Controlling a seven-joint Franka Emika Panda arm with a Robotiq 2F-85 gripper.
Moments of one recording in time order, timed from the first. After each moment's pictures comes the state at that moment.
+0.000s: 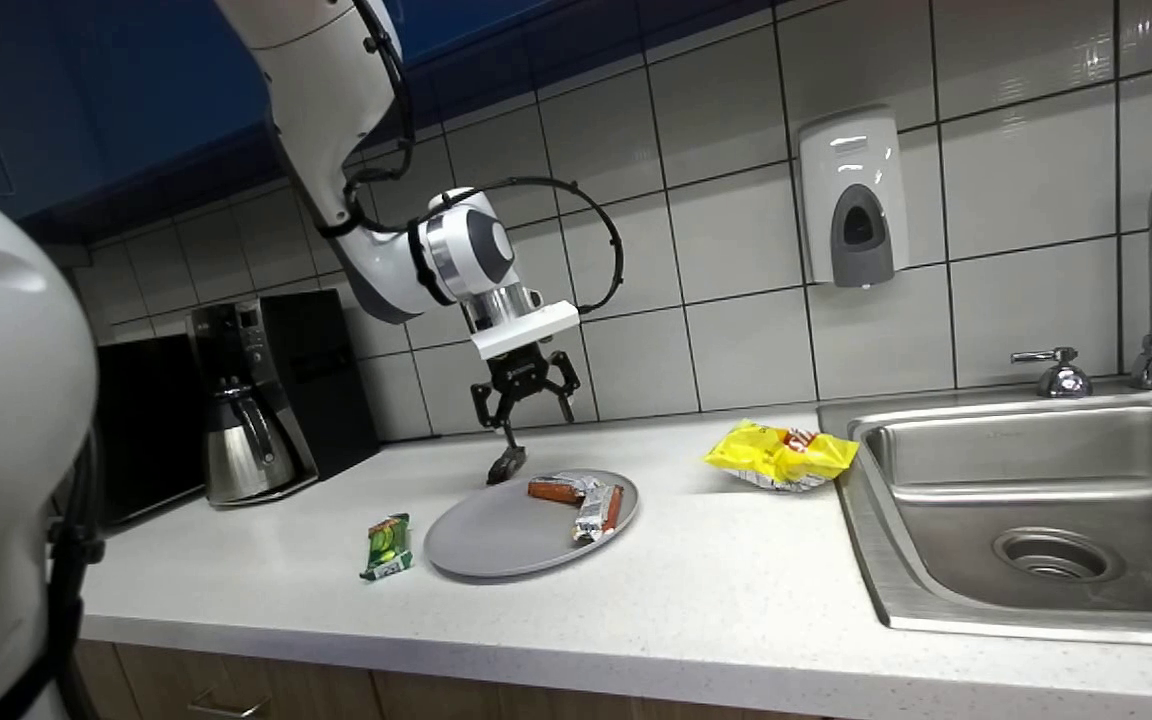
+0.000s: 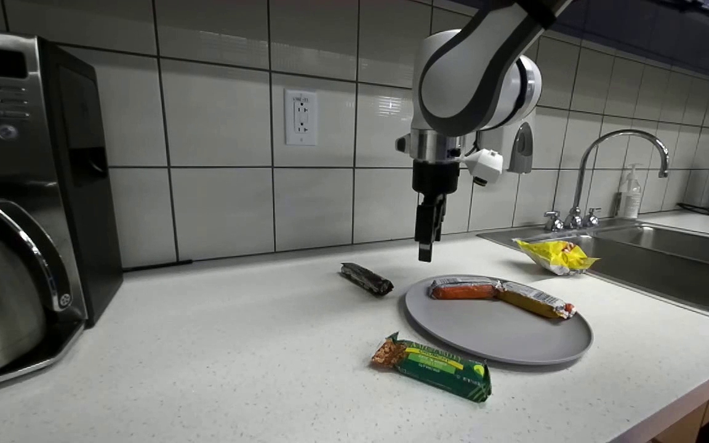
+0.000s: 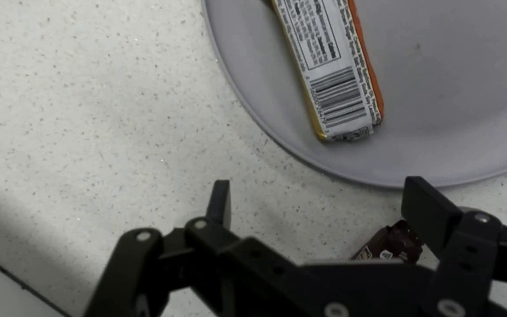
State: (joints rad) arm 0.07 0.38 0.05 -1.99 -0.23 2.46 -0.50
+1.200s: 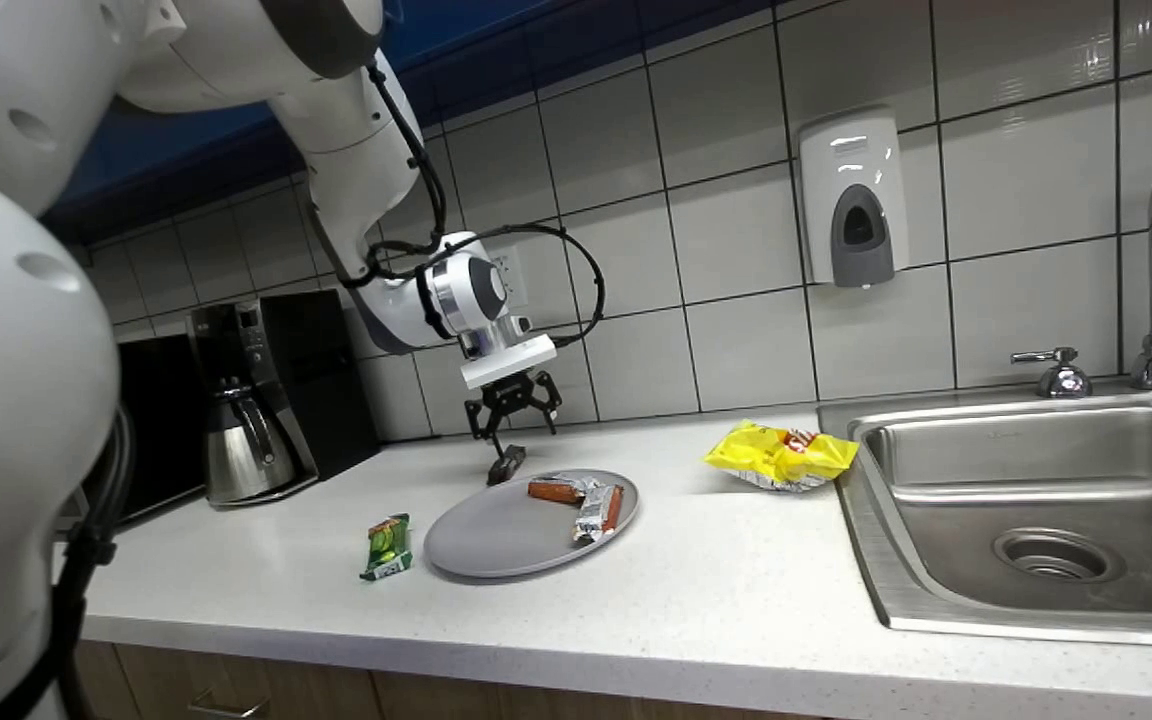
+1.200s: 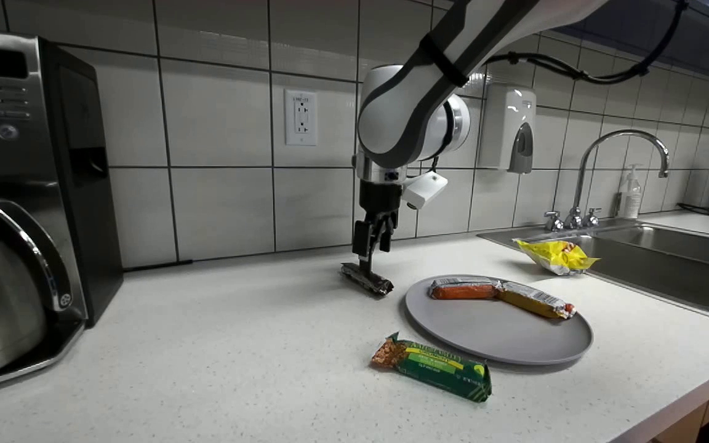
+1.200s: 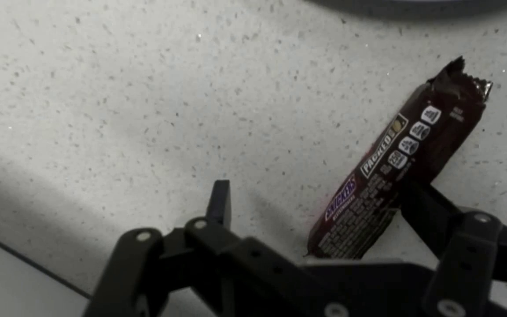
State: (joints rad) arm 0.14 0.65 0.07 -1.68 -0.23 2.47 -0.35
